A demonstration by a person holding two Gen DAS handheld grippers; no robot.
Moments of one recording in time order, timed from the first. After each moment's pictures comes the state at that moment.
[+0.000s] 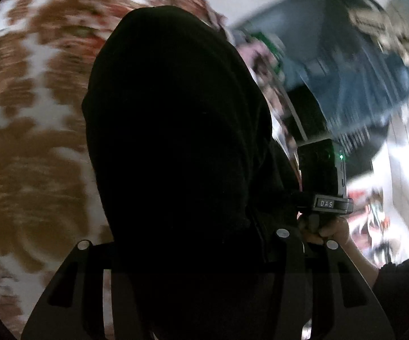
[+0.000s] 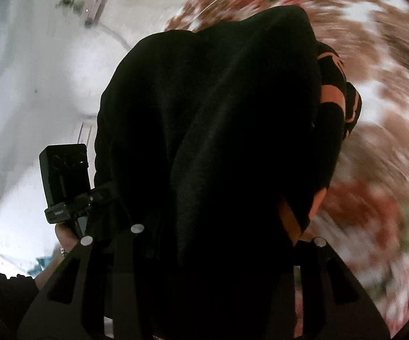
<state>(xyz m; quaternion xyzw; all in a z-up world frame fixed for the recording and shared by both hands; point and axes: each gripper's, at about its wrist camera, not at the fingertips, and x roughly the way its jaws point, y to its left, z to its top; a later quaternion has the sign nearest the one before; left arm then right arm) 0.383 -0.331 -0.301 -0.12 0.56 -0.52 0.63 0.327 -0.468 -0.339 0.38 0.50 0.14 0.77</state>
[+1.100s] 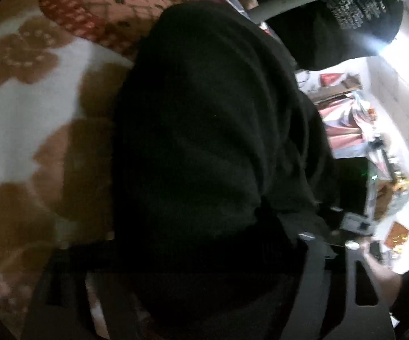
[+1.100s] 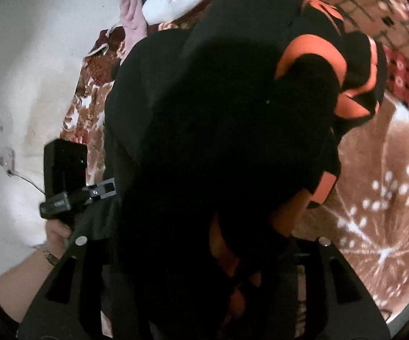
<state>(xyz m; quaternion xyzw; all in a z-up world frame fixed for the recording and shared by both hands) 0.183 -0.736 -0.467 0.08 0.60 -0.67 0.42 -0.011 -0.770 -0.445 0.48 0.37 -0.20 0.77</state>
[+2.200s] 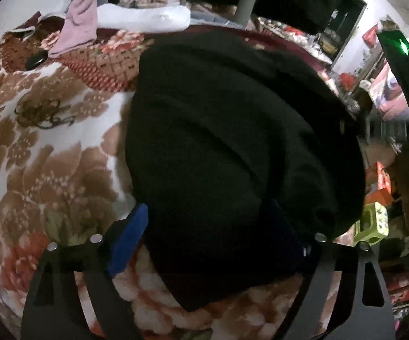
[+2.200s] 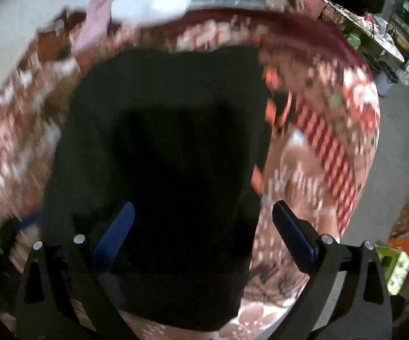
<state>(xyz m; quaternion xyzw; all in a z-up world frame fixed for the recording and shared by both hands) 0.073 -0.638 -0.396 0.25 0.42 -0.60 0.63 -0.030 -0.724 -0.406 0.30 0.48 -0.40 0.72</state>
